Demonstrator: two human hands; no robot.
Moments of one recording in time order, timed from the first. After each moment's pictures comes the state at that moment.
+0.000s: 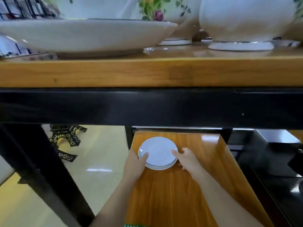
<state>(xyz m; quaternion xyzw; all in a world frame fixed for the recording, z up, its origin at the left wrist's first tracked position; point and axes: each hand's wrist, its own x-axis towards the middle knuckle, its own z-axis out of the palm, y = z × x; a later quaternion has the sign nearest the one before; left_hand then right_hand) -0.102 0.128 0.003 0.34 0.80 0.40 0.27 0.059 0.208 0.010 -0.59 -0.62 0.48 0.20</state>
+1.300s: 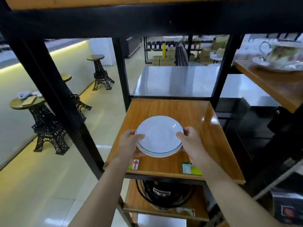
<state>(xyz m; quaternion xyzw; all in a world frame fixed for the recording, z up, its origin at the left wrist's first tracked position) -0.024 0.022 0.019 0.19 0.67 0.58 0.42 0.136 0.102 0.014 -0.51 -0.57 0.55 0.33</state>
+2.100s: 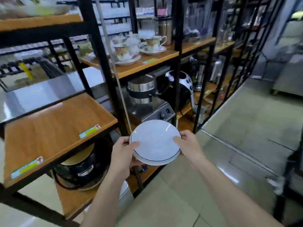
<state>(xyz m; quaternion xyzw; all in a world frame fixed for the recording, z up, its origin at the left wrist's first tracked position) 0.229 -0.185 0.044 0.46 0.56 0.37 0.58 0.404 -0.237 0.024 -0.68 -0.30 0.39 0.54</state>
